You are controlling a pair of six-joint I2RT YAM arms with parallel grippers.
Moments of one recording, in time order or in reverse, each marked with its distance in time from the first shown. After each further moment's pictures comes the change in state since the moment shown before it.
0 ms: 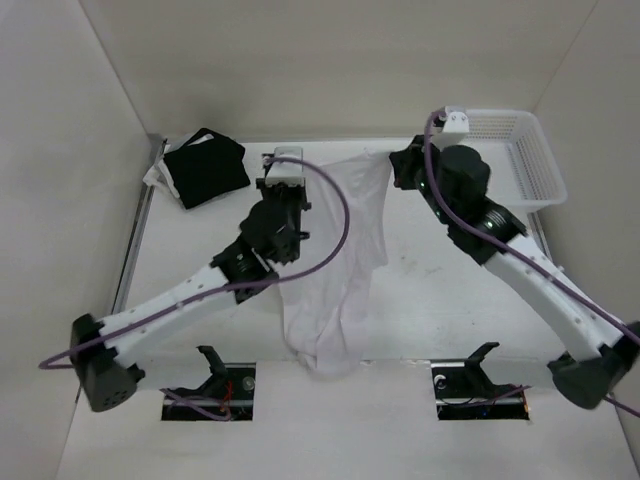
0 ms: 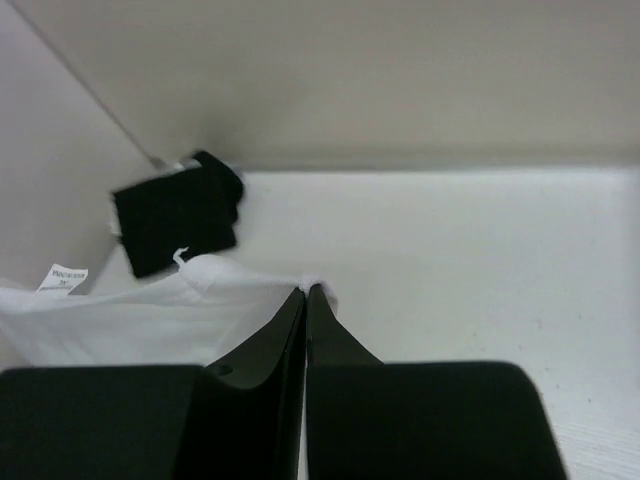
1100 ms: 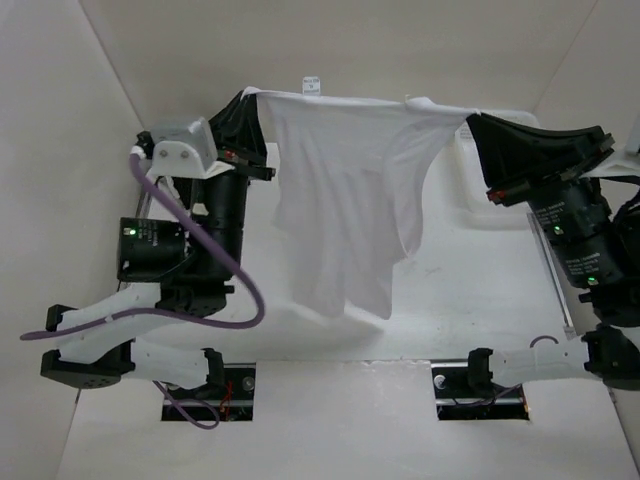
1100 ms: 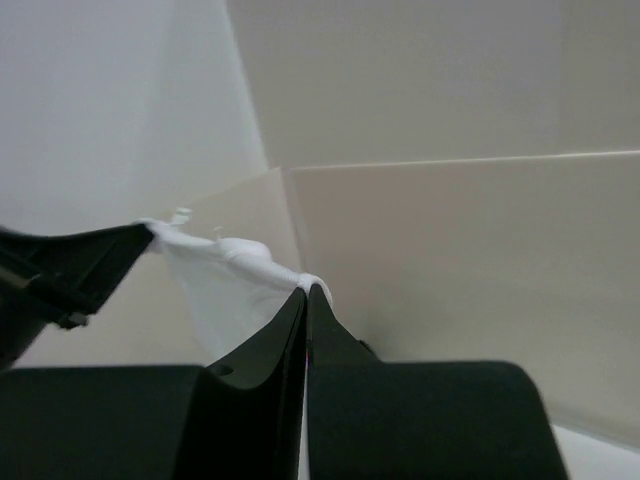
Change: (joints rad) left arm -0.378 0.041 0.554 0.314 0.056 0.595; right arm 0.714 -0.102 0.491 0.117 0.320 -0.565
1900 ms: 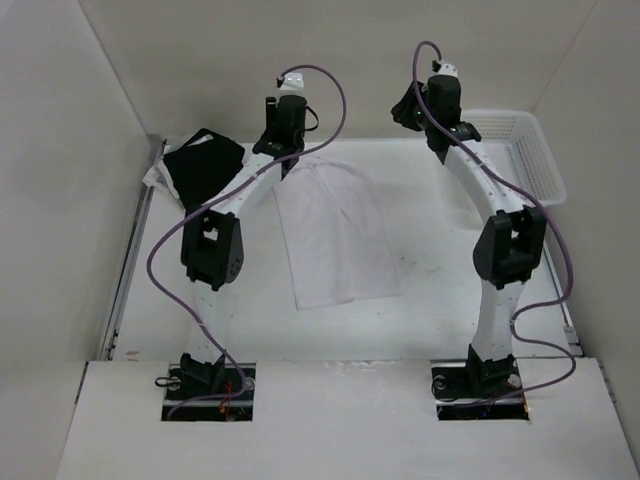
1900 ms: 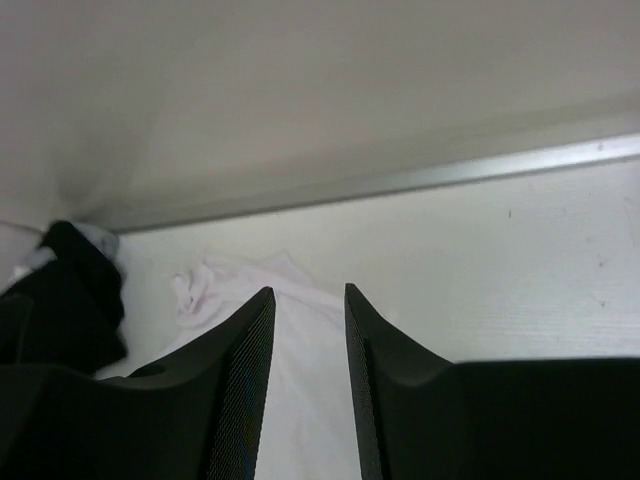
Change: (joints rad) left arm 0.973 1.026 0.378 -0.756 0.362 -0.798; right arm -1.180 1.063 0.211 -0.163 -0.706 0.728
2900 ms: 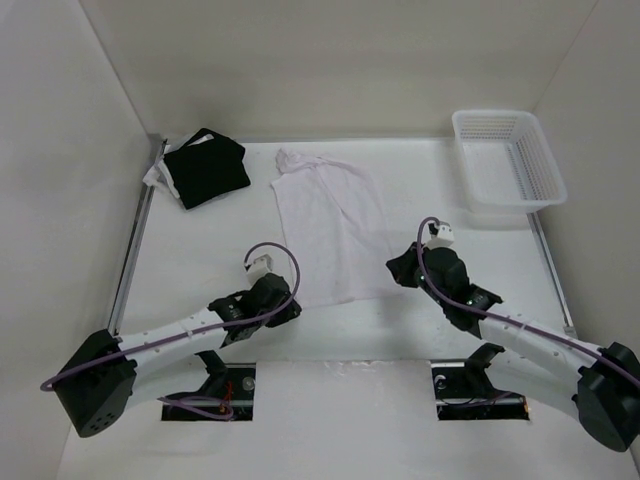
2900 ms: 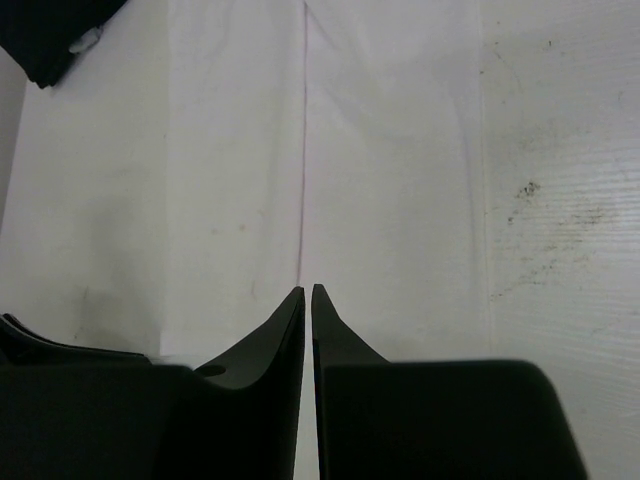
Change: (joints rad) left arm -0.427 -1.175 -1.650 -0.124 0.315 -1.052; right arm 0.423 -1.159 -1.648 0.394 0.193 0.258
